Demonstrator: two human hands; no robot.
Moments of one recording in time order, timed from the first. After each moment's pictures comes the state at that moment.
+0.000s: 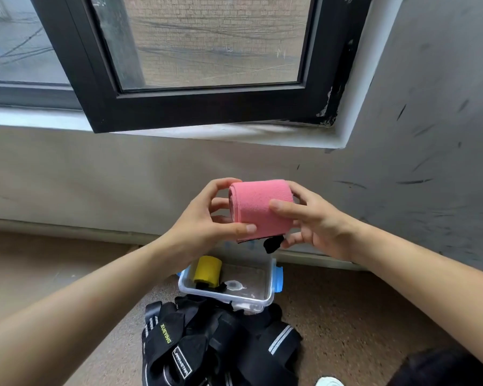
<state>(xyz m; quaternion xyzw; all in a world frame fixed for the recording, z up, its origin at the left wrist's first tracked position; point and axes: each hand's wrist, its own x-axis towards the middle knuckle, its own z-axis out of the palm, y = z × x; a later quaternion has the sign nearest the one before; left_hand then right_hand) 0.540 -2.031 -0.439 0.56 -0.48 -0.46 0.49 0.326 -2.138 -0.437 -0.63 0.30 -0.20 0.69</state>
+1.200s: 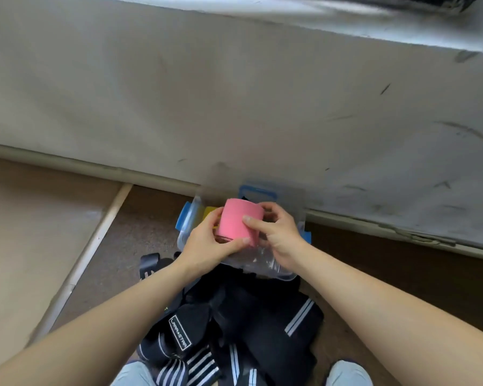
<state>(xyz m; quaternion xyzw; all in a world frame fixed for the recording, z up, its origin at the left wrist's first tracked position) 0.591 -2.070 -0.709 0.71 -0.42 -0.41 0.39 0.440 -2.172 -0.698 -0.47 0.49 -0.25 0.69</state>
